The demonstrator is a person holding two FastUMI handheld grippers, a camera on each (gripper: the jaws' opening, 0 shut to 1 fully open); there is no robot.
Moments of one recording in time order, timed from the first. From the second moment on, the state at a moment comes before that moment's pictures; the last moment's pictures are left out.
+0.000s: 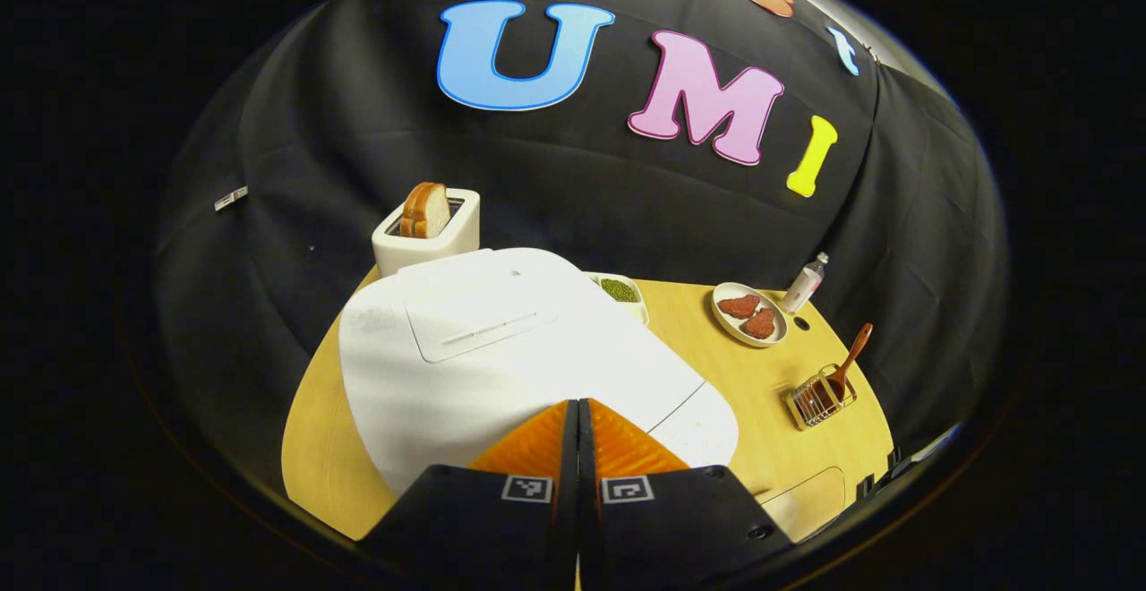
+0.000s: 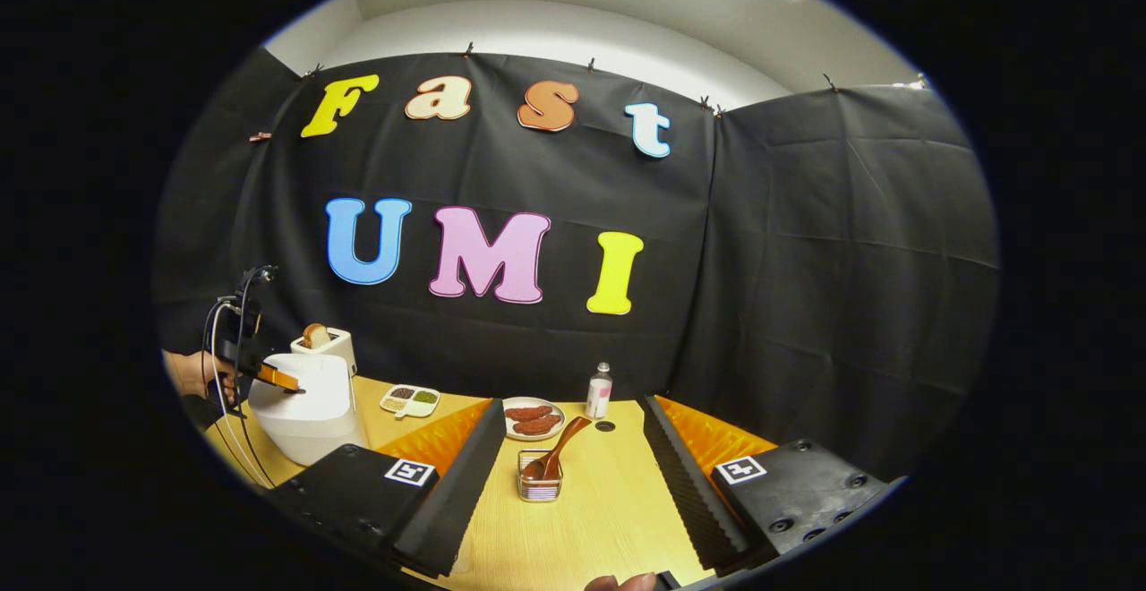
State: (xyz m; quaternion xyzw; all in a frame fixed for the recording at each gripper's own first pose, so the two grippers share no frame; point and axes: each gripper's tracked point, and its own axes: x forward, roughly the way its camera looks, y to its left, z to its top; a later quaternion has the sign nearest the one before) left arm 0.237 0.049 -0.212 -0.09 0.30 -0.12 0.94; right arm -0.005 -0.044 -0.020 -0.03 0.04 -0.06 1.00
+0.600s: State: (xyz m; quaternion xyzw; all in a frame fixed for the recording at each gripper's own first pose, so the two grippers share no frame) left arm 0.246 0.063 -0.150 -0.05 0.22 -0.08 0.97; right arm -0.005 -0.040 -0.023 -0.03 0.04 -0.06 1.00
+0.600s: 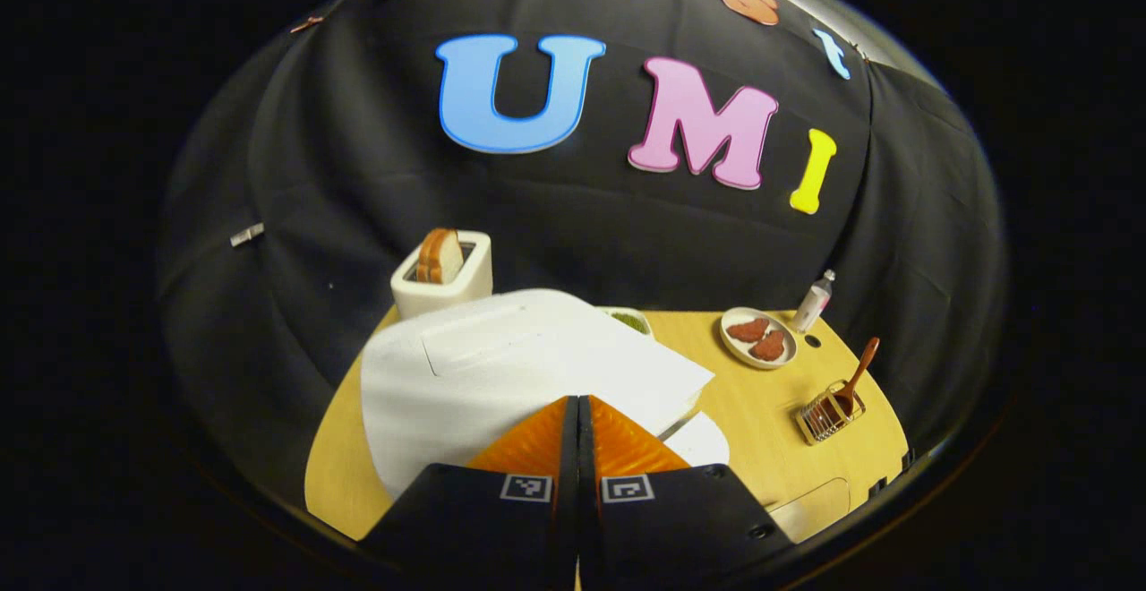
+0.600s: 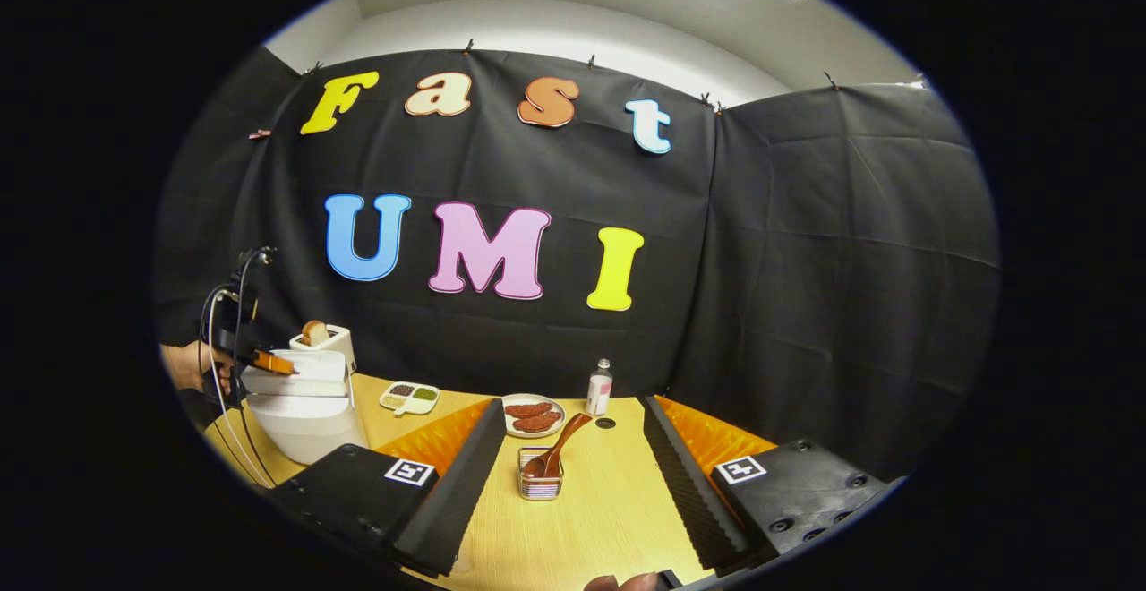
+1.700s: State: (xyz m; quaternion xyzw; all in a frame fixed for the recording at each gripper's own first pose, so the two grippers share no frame) left arm 0.141 0.072 -0.038 -0.11 0.03 0.02 0.99; right arm 0.113 -0.055 -0.131 0.07 0.12 0.04 0.99
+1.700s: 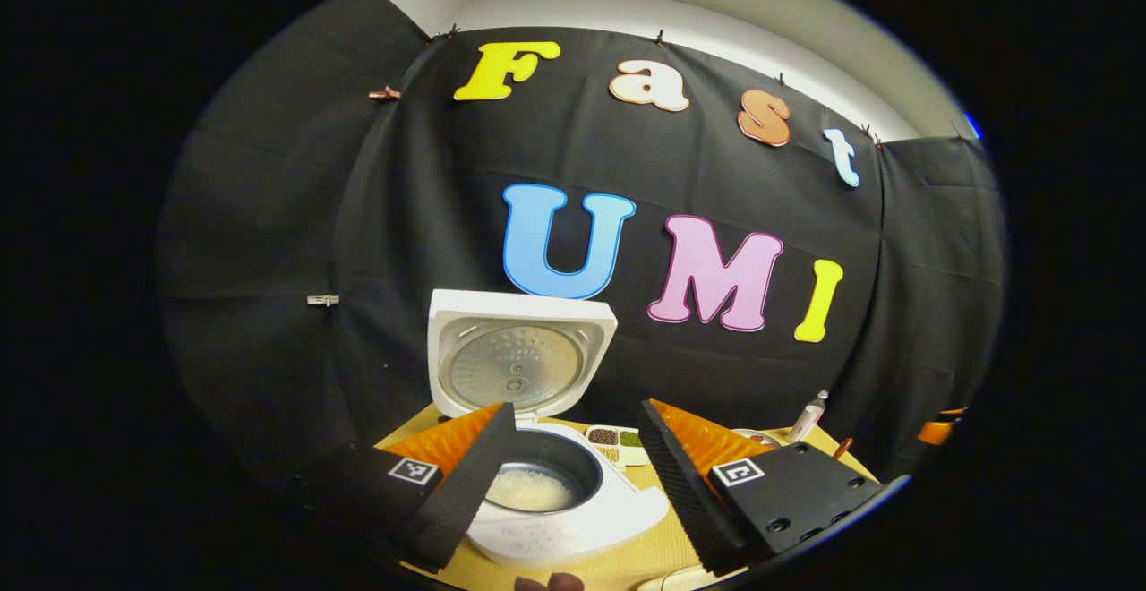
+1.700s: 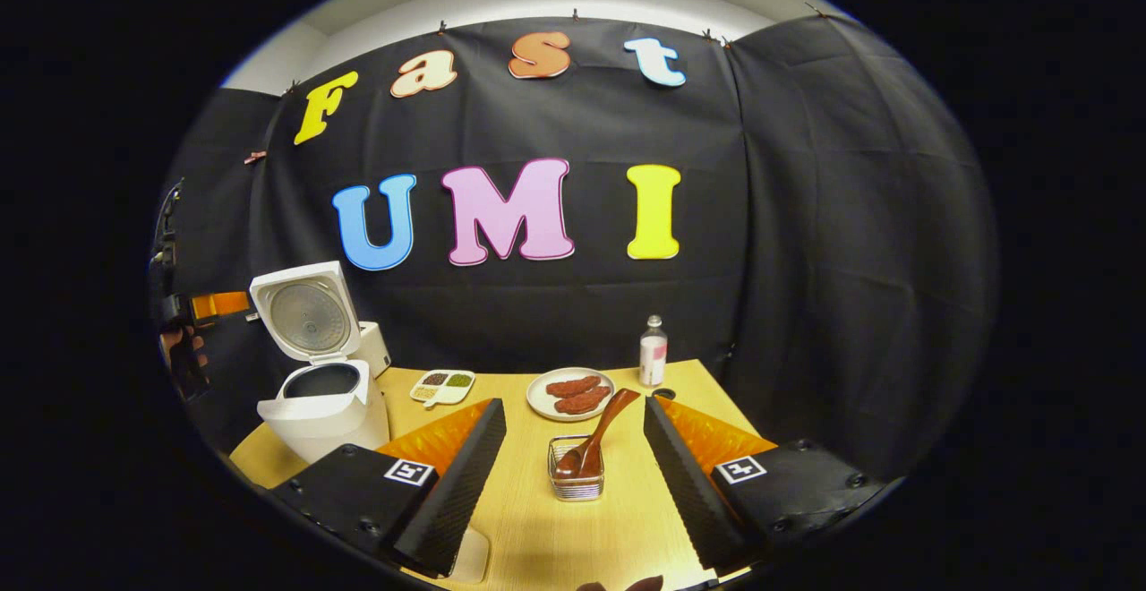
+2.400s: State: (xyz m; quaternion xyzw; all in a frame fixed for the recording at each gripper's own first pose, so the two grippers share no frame) left arm 0.050 0.010 -0.091 -0.06 0.07 0.03 1.00; right arm 0.237 -0.060 -0.289 0.14 0.21 0.07 0.97
